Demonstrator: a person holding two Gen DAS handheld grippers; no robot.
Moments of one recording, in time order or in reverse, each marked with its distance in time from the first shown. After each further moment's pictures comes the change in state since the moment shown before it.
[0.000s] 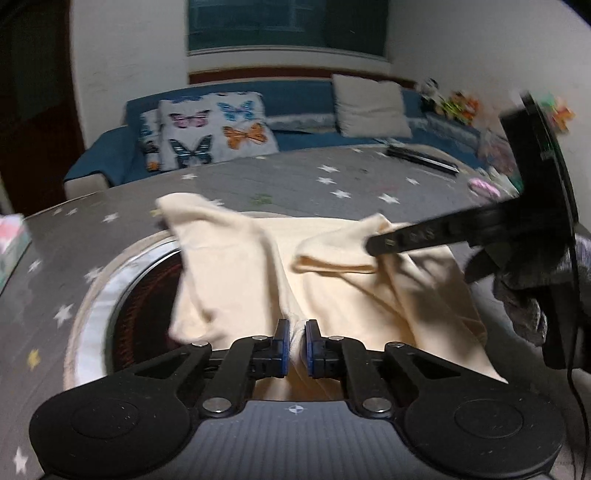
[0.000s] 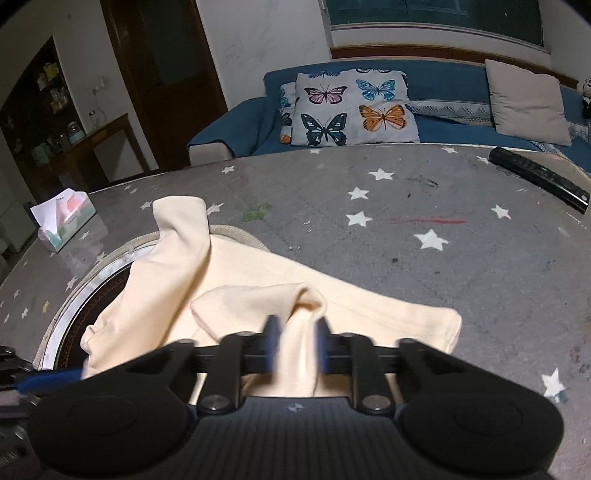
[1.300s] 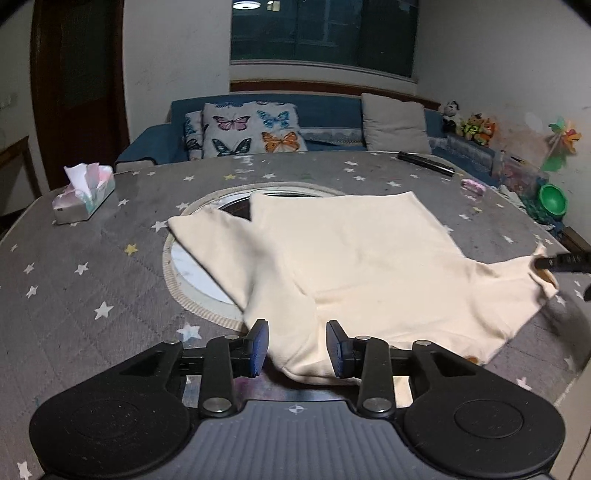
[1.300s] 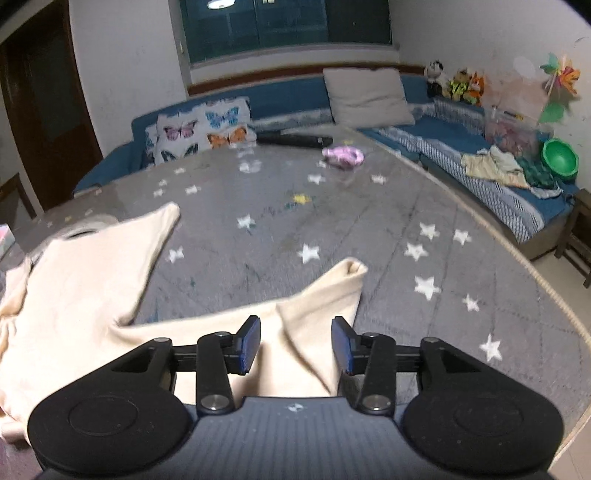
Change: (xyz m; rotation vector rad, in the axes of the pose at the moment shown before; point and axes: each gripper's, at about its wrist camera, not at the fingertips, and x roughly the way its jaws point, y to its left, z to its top) left arm -0.131 0.011 -0.094 -0.071 -0.035 0.071; right arm -0.186 -0.097 -0.148 0.243 -0.086 -0.370
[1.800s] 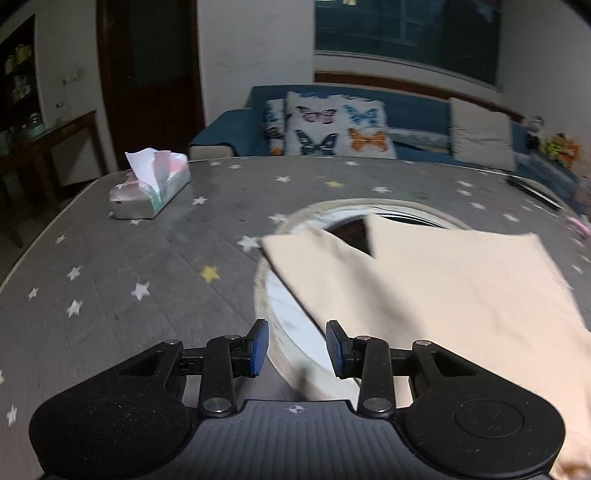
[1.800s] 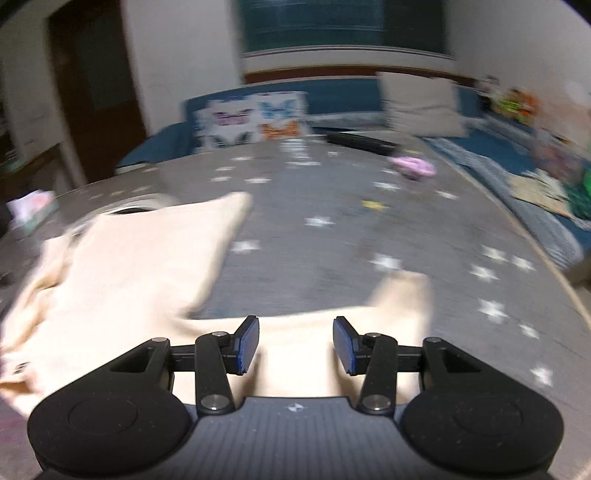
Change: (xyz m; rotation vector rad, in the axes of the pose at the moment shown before) left arm 0.076 0.073 0.052 -0.123 0.020 0.240; right arm -0.007 0.048 0.002 -0.143 0.003 0.151
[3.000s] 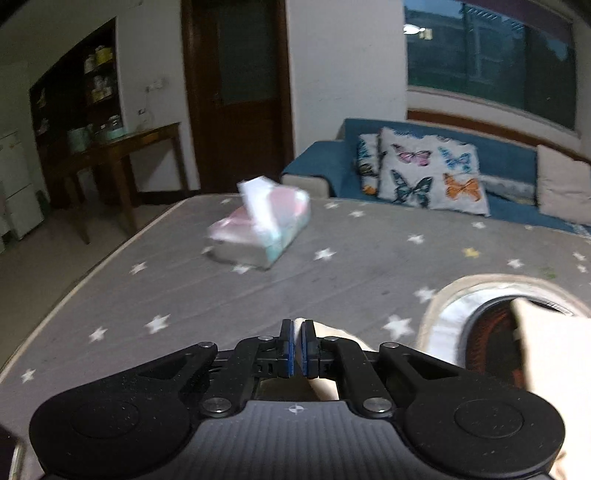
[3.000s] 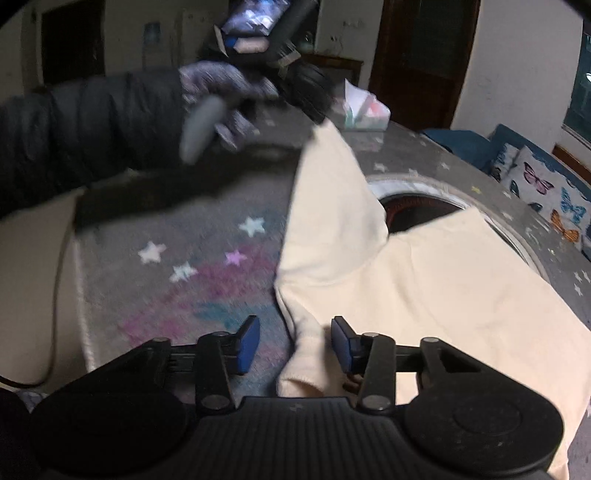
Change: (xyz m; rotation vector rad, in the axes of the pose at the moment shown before) left arm 0.044 0.091 0.036 -0.144 -0.099 0.232; right arm 0.011 0.266 -0.051 -0.802 0.079 0.556
